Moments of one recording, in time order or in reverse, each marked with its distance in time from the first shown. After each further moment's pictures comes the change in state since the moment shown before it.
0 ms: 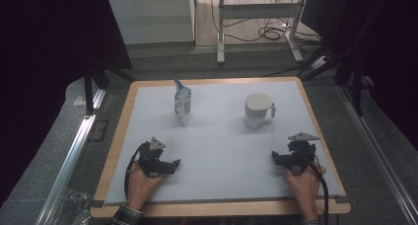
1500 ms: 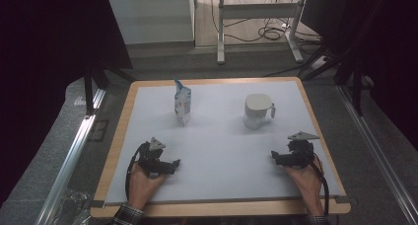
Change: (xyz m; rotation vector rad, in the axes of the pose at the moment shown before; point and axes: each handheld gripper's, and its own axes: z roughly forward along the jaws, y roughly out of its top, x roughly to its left) left arm 0.000 0.000 0.000 -0.003 0.000 0.001; right arm 0.001 0.005 -0.006 -0.004 0.047 -0.025
